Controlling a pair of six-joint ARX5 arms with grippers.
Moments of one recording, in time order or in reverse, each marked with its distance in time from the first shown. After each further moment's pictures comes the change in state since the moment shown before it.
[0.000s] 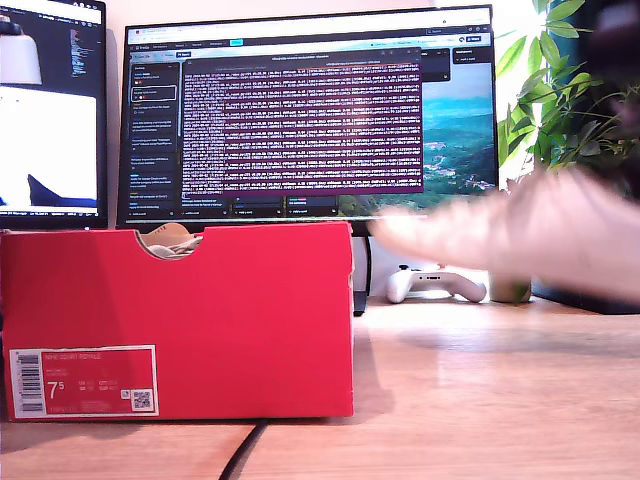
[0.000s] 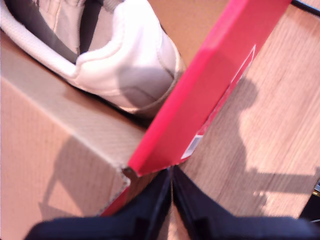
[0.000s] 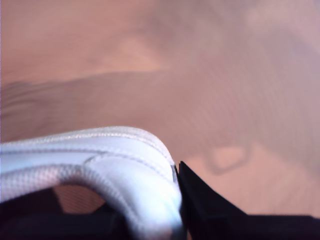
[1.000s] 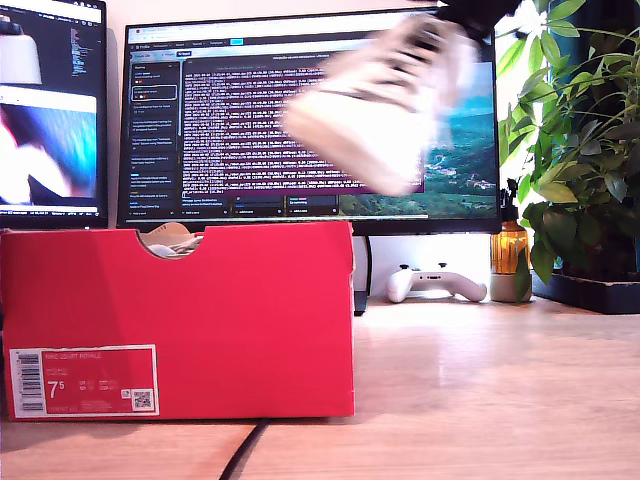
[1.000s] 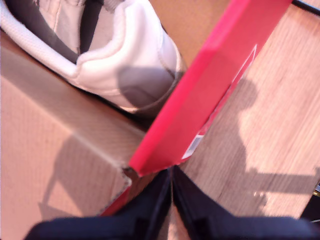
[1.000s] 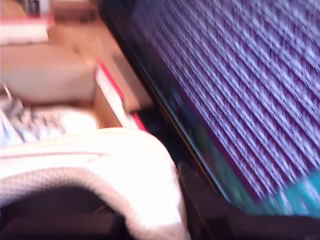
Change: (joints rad) left arm 0.000 0.000 0.000 0.000 0.000 0.000; right arm 0.319 0.026 0.217 0.496 -0.386 -0.945
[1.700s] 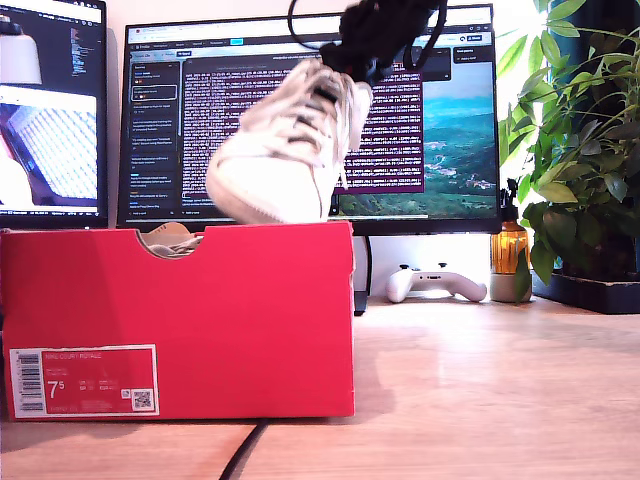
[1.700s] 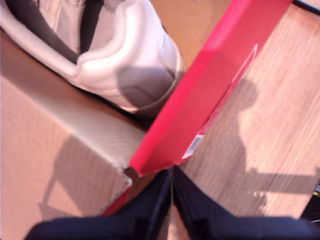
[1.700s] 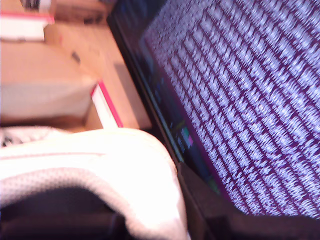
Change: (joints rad) left arm 0.000 0.000 0.000 0.000 0.000 0.000; right arm 0.098 0.279 0.257 -0.008 0.099 -0.090
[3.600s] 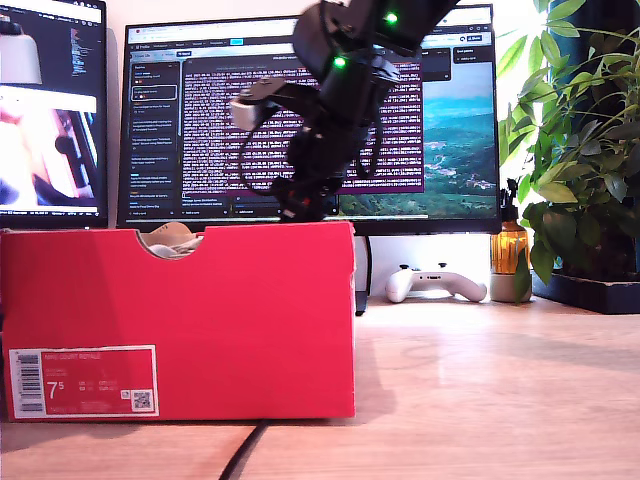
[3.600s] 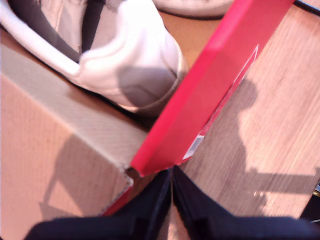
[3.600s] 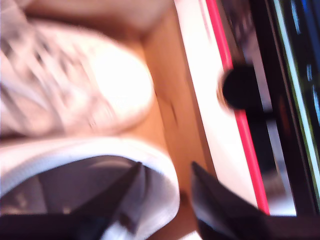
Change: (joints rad) left arm 0.000 0.000 0.000 0.000 0.000 0.000; right arm 0.129 0.218 0.021 -0.121 0.286 -0.111
